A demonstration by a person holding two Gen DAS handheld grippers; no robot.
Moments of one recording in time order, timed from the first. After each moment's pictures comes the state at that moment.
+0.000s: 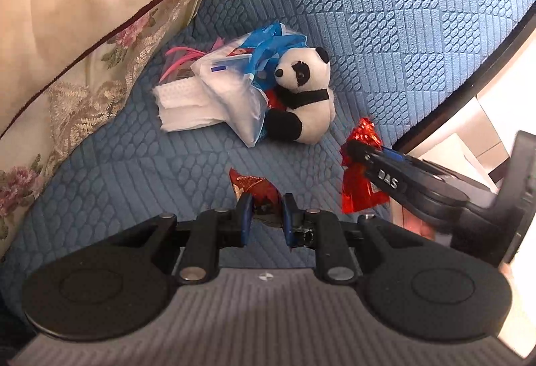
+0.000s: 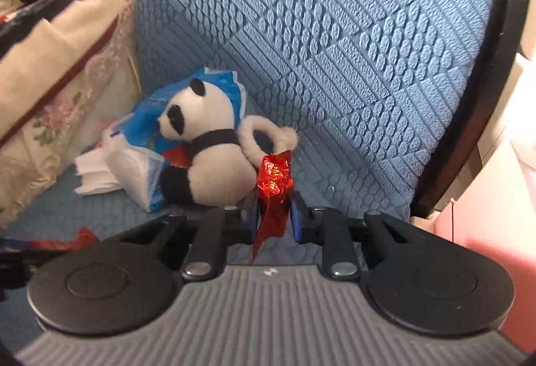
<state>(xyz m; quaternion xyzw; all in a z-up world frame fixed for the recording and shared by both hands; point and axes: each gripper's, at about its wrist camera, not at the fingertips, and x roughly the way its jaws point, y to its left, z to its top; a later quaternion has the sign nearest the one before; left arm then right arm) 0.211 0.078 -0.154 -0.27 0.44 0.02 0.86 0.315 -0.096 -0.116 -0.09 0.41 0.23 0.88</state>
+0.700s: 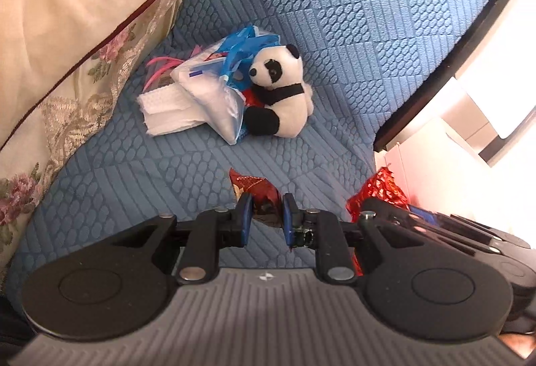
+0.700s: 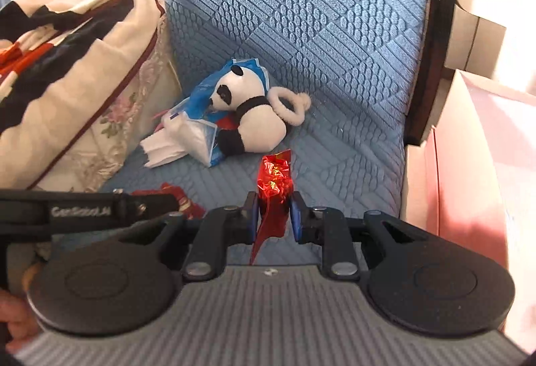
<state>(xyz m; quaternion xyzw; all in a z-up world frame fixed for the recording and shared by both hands) 0.196 0.069 -0.144 -0.23 0.43 -0.01 0.87 0.239 -0.128 -0.070 -0.01 0.45 0.22 0.86</state>
